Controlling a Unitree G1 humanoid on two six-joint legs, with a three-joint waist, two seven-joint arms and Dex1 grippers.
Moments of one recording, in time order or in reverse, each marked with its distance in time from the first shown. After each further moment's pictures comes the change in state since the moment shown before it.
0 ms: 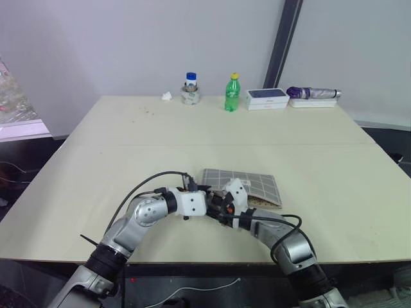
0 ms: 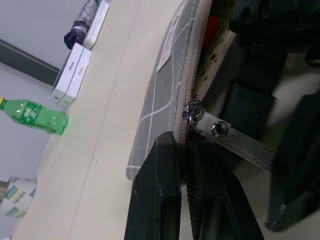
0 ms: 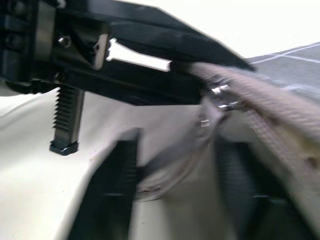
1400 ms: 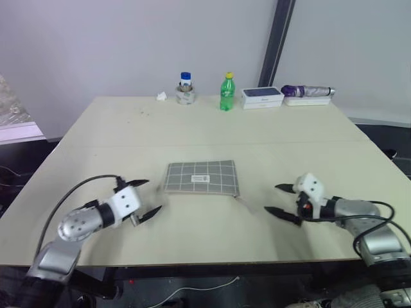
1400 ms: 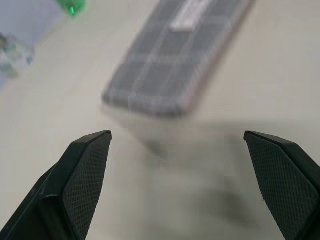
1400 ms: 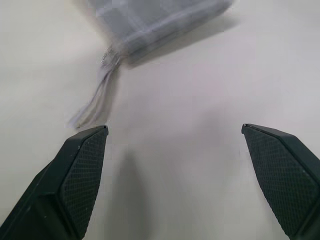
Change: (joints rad) left arm 0.396 0.277 0.420 -0.199 -0.496 0.184 -0.161; right arm 0.061 -0.533 -0.327 0.092 0.046 -0.261 0.365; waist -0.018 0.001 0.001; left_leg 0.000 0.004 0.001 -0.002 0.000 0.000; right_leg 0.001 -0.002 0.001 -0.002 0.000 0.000
